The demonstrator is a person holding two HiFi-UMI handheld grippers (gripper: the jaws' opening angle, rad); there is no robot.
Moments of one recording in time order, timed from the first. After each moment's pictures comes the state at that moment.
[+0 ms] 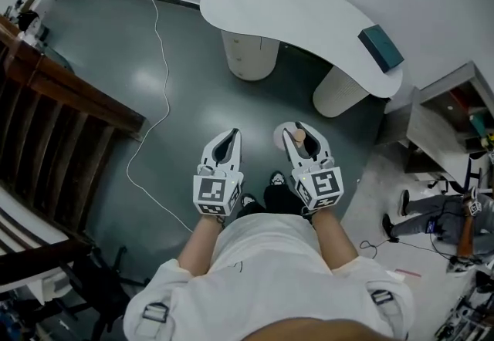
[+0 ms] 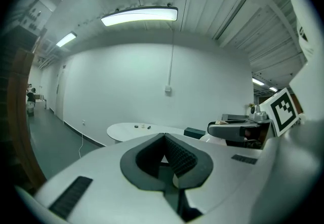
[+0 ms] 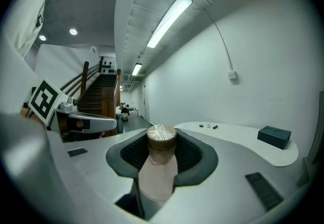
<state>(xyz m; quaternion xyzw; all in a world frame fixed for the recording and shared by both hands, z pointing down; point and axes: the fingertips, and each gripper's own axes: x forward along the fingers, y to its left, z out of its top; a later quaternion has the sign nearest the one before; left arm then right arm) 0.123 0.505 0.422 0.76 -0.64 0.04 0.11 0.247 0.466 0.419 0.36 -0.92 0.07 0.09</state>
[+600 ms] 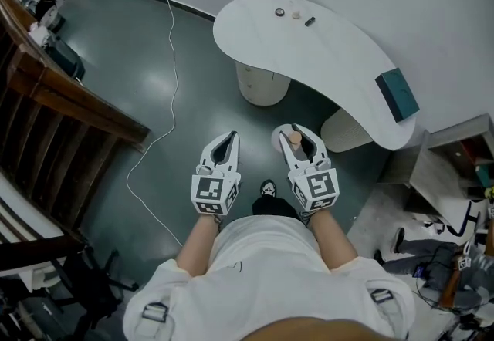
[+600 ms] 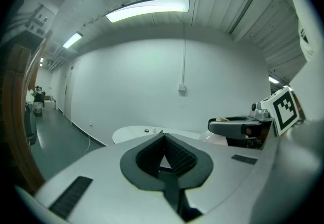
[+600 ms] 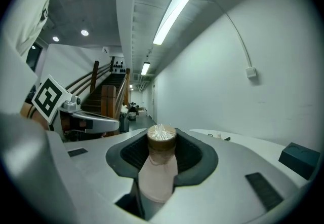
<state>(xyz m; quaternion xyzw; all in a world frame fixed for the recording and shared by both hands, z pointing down) 0.075 0.350 0.431 0.72 -0.68 0.04 0.11 0.191 0.299 0.419 0.30 -0.95 0.04 0.09</state>
